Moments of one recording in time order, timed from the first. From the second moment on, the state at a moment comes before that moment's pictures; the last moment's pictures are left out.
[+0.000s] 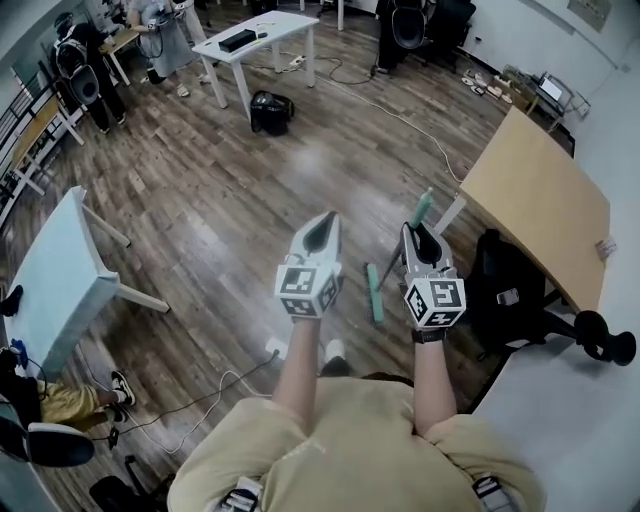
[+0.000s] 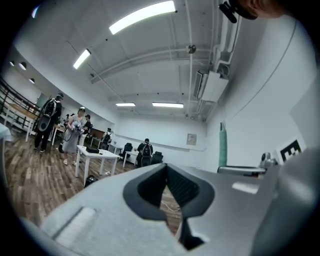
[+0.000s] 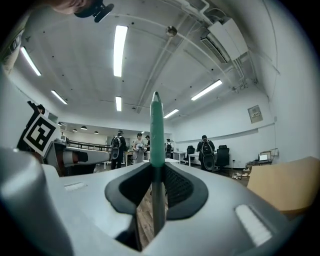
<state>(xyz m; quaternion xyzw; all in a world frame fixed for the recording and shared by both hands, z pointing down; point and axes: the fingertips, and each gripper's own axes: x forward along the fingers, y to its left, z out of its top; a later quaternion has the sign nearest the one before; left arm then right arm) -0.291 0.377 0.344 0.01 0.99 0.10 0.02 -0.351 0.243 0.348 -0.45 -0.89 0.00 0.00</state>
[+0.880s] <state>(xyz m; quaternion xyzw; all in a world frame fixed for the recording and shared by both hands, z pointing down) -0.543 0.666 0.334 0.09 0.99 0.07 0.03 -0.628 0.579 0.338 -0.57 -0.82 0.06 0.01</state>
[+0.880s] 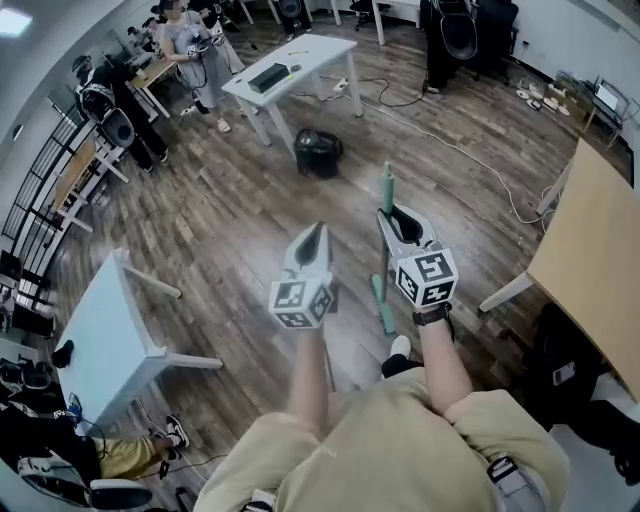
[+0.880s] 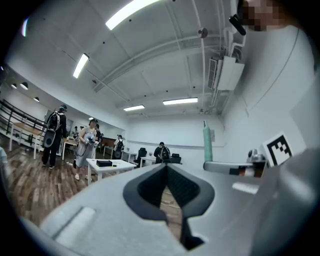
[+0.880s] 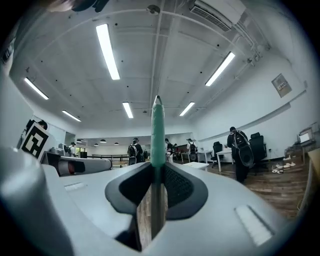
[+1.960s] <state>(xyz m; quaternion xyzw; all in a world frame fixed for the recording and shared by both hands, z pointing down) -1.101 0.819 0.337 -0.07 0.99 0.09 0.02 -1.115 0.680 0.331 -0.40 -0.92 -0.03 0.00</state>
